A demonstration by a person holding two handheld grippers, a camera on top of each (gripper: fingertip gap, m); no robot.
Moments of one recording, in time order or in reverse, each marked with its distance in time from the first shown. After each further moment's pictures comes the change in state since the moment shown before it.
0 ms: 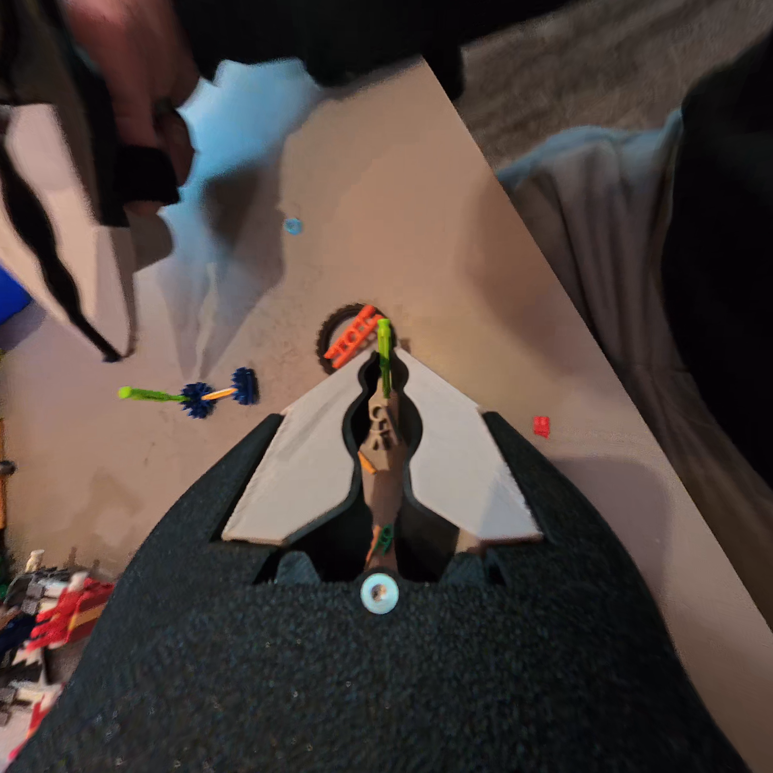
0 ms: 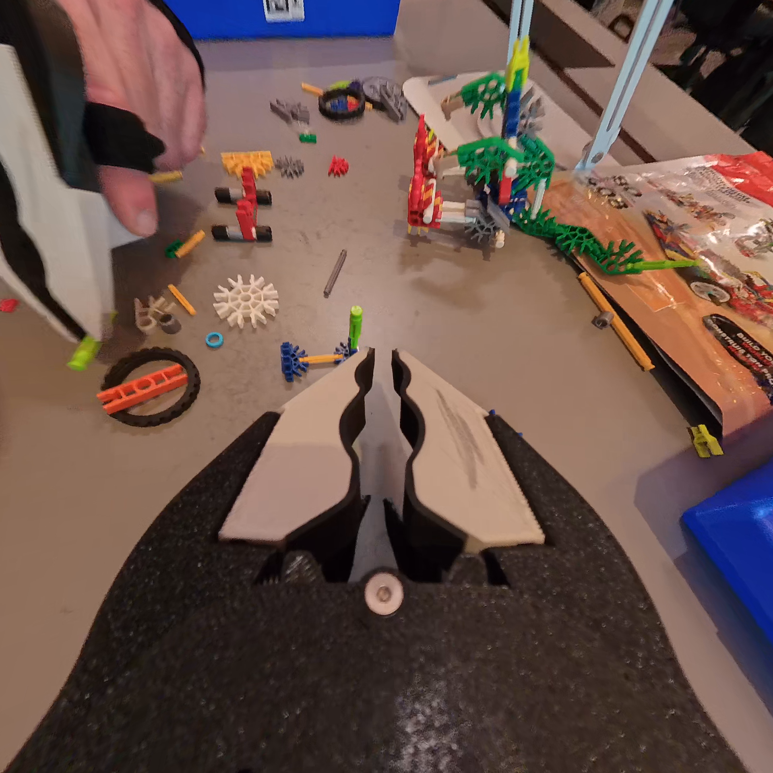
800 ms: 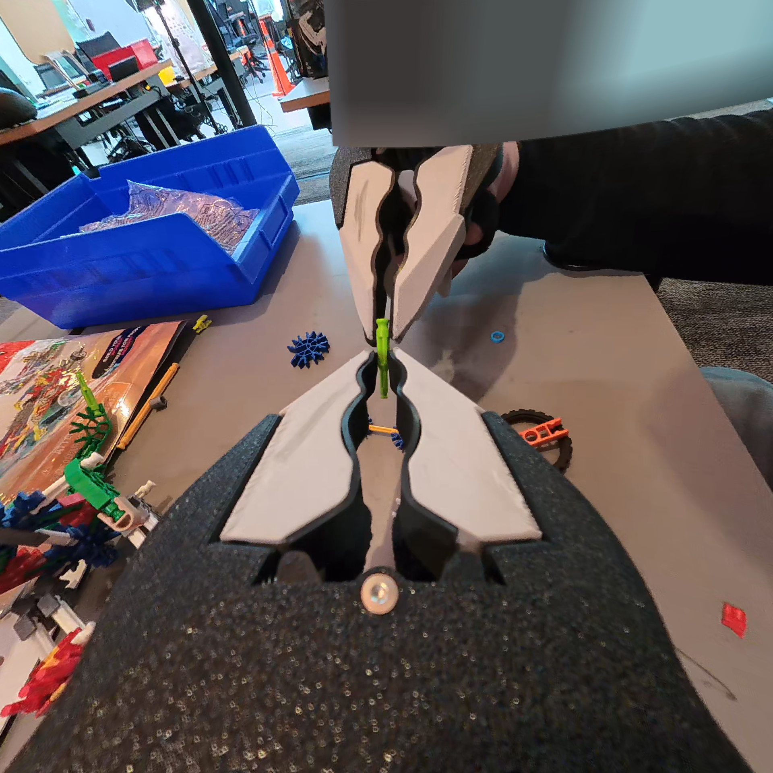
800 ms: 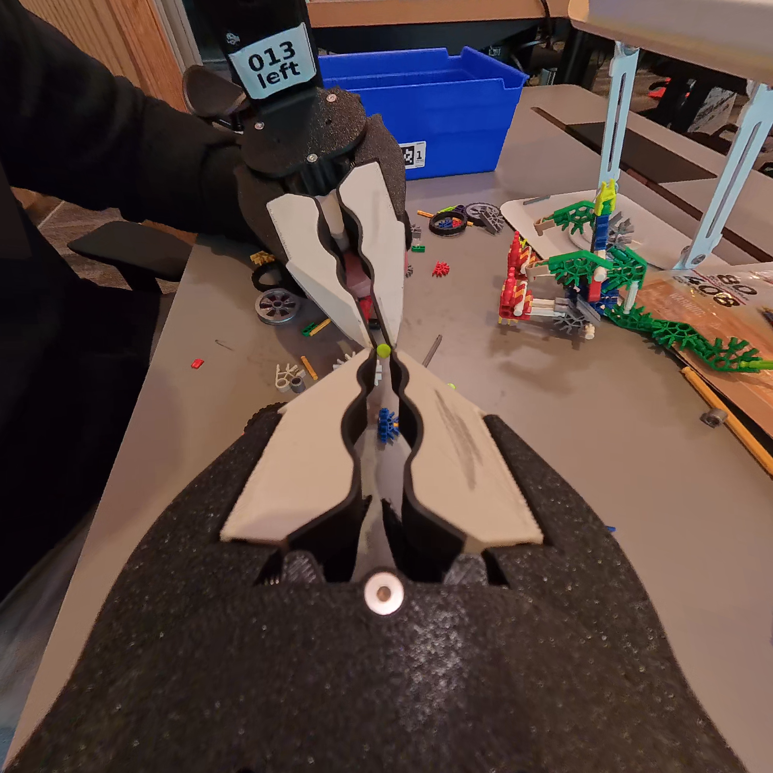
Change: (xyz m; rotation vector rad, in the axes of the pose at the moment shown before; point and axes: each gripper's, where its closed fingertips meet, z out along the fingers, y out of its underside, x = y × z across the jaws) left arm -0.105 -0.017 -0.026 0.361 -0.358 -0.325; right arm -0.044 -0.043 -0.017 0.224 -0.253 0.041
